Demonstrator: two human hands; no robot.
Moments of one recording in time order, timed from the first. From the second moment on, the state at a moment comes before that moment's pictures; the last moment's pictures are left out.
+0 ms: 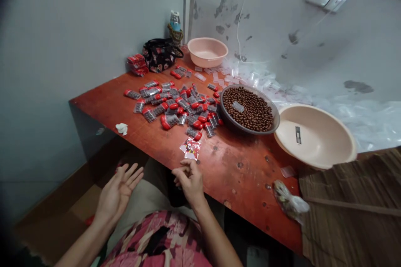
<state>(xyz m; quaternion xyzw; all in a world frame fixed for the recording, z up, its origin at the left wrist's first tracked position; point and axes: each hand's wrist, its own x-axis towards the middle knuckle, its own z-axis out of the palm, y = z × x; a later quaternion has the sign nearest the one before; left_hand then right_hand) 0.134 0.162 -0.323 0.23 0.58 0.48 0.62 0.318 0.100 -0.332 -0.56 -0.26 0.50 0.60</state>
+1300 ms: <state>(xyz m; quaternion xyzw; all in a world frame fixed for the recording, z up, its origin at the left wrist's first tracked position) 0.221 0.194 -0.317 0.33 0.49 0.31 0.74 0.391 0.202 -0.313 -0.76 -0.63 0.10 0.11</state>
